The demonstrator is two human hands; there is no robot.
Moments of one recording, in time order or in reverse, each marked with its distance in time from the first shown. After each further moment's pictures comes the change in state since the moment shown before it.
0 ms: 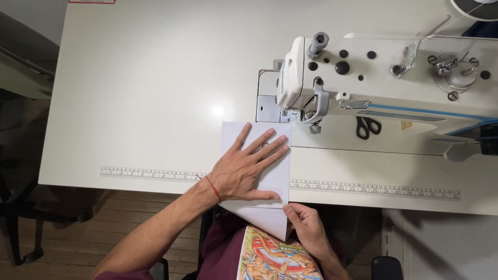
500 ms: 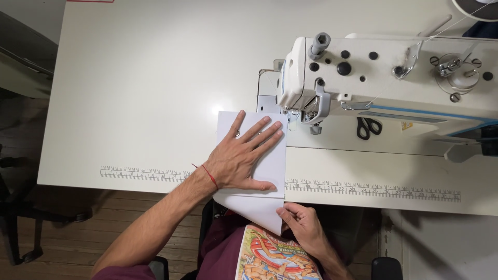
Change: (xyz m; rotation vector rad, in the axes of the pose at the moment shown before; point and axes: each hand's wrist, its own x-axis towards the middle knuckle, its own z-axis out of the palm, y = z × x) left_hand 0.008 -0.028 -0.003 0.032 -0.009 -0.019; right_hand 0.001 -0.026 0.007 -0.187 -0.021 -0.005
